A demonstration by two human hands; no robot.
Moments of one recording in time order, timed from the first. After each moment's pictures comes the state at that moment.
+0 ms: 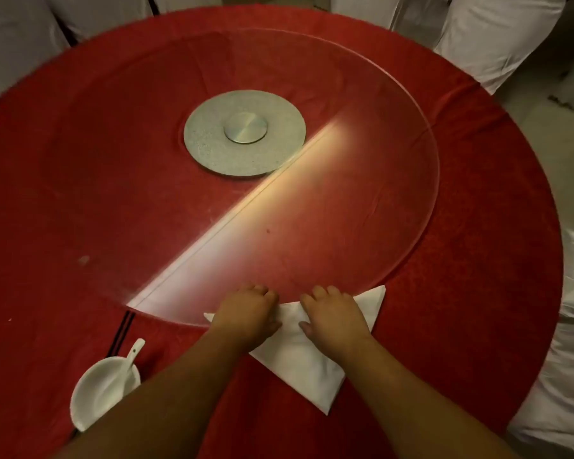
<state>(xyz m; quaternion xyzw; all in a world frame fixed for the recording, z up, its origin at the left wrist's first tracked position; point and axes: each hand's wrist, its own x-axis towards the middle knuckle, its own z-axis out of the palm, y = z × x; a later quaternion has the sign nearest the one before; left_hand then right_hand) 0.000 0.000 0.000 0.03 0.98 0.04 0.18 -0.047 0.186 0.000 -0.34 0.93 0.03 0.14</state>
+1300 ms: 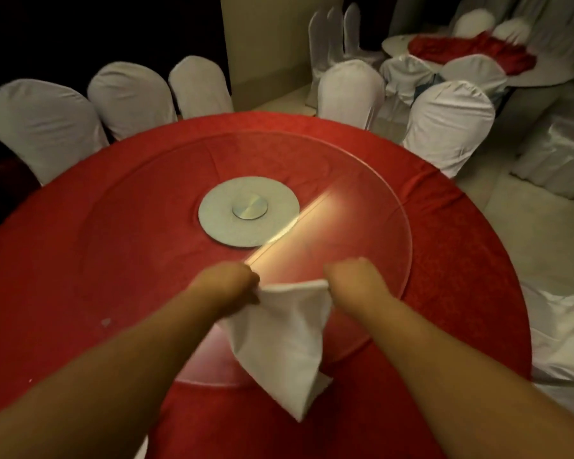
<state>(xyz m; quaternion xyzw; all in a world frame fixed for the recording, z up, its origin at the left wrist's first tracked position) -0.068 -0.051 0.190 0.01 0.99 0.02 0.16 -0.146 0.184 0.176 -0.34 0.93 0.08 0.02</state>
